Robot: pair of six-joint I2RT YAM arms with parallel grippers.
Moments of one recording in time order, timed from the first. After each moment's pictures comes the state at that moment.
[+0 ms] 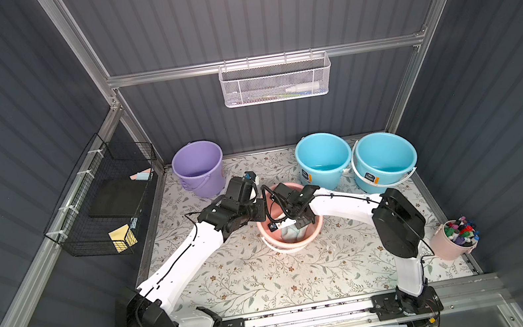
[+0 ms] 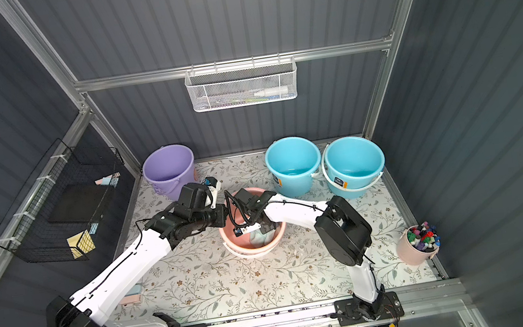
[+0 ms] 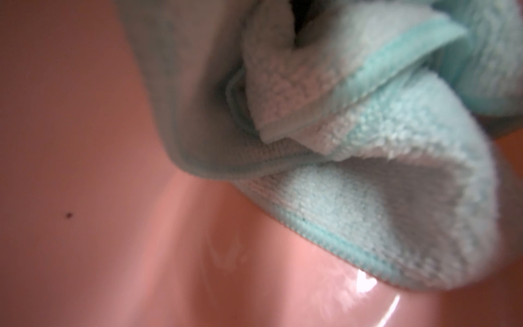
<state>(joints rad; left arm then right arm) -0.58 1.33 1.14 -0.62 0.01 -0.31 0.87 1.97 1.46 -0.74 0.33 -1.13</state>
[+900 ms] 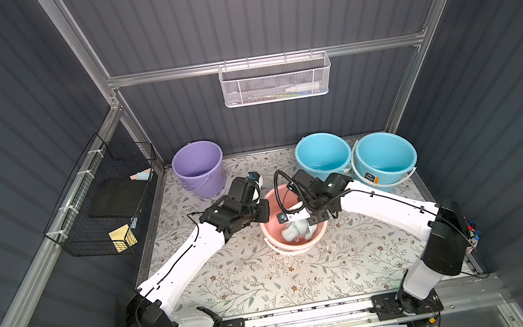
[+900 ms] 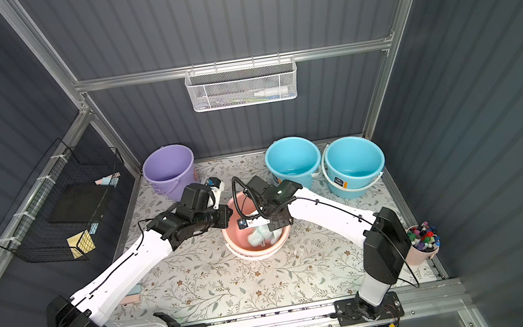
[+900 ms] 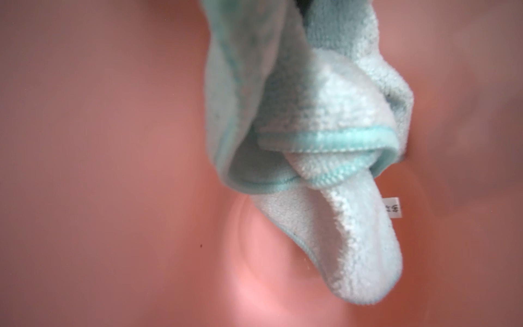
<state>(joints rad) -0.59 1.33 1.14 -0.60 0.04 -0.32 0.86 1.63 1.46 -1.03 0.21 -1.01</state>
